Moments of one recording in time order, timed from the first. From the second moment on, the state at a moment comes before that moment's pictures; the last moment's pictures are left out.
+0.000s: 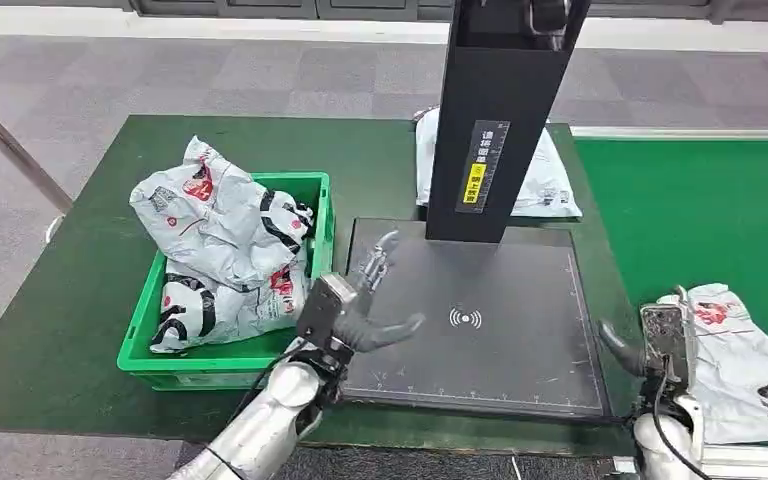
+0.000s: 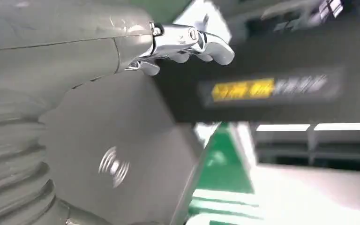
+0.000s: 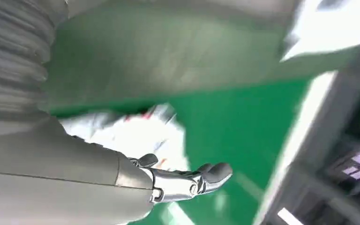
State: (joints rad) left arm -0.40 -0.28 -0.59 -0.95 0.06 0.08 -0.46; right arm -0.14 -0.14 -0.11 -1.06 0.20 -0.52 -0.38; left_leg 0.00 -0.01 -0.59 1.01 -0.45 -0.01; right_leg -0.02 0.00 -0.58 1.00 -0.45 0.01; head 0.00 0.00
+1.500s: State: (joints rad) left arm -0.49 -0.30 -0.67 -0.77 0.08 0.12 -0.51; right arm -0.40 -0.44 -0.18 -0.34 0.69 -0.24 0.26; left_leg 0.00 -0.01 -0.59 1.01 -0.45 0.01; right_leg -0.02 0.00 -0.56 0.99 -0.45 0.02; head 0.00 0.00
